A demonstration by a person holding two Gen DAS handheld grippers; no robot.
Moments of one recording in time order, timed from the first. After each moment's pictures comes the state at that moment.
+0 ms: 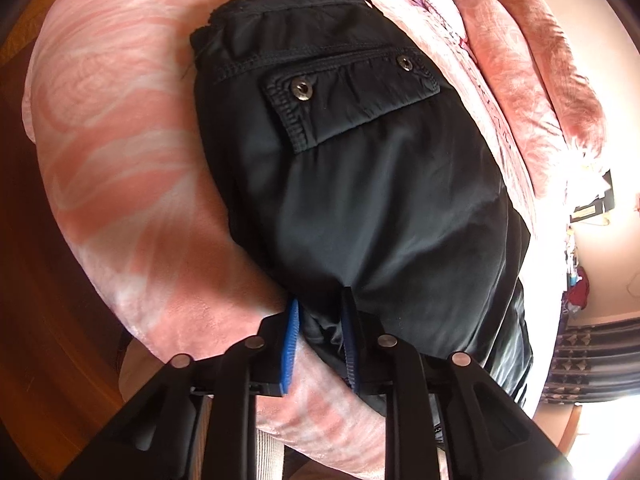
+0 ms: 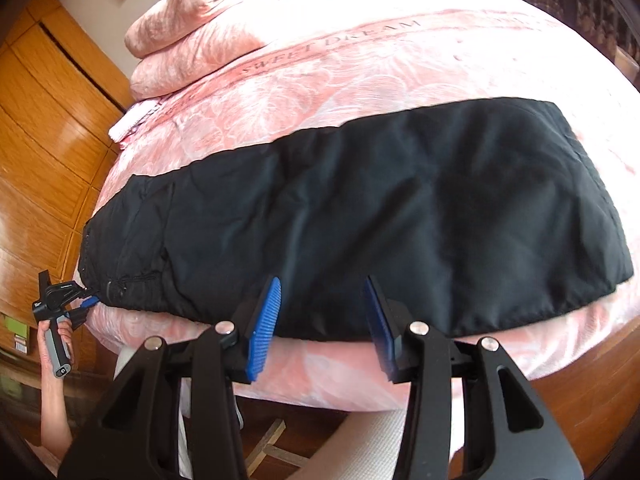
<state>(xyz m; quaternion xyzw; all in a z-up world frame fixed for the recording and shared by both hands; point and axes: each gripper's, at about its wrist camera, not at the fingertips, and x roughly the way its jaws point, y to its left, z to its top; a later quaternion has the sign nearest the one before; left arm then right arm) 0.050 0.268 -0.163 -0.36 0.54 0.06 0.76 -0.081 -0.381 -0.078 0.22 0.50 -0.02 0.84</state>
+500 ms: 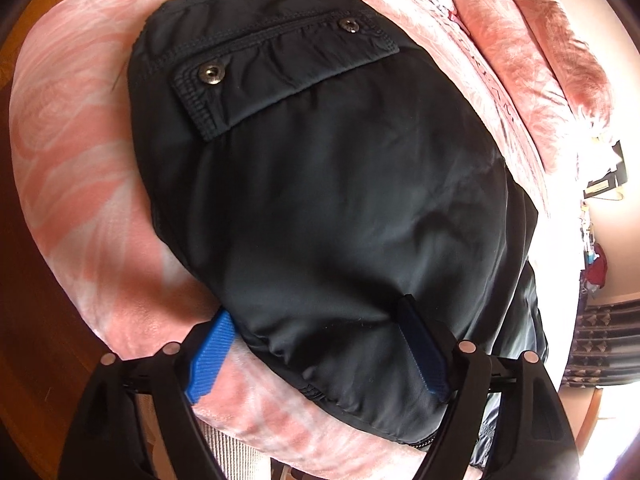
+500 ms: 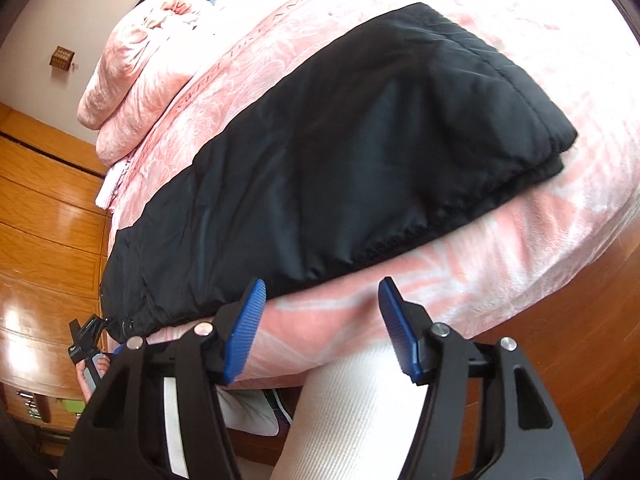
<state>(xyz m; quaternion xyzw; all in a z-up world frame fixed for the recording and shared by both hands) 0.080 0.239 -0.156 -0.33 0.57 0.06 0.75 -0.143 -0.459 -0.112 0.38 0.48 -0.05 0.79</state>
